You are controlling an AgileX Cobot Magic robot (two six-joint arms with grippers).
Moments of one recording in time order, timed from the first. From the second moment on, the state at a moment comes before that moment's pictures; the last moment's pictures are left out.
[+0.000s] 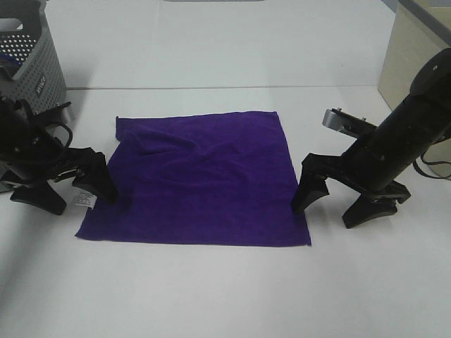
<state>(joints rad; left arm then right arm) -0.04 2.05 -1.14 -0.65 0.79 0.53 0.16 1.98 -1.01 0.66 0.70 -0.41</state>
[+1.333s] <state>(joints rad) -0.28 2.16 -1.21 -0.67 0.86 0.38 0.31 2.13 -1.15 0.69 0.77 -0.30</state>
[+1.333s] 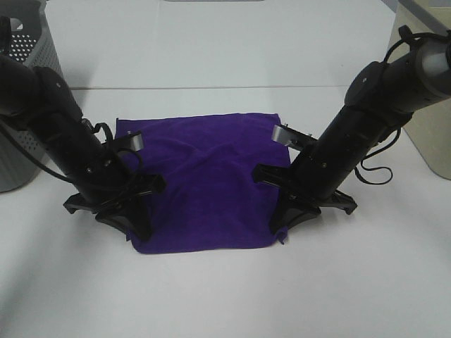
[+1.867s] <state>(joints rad) -0.28 2.01 -1.26 -0.53 0.90 0.34 0.32 1.94 -1.16 0.61 0.80 -0.29</state>
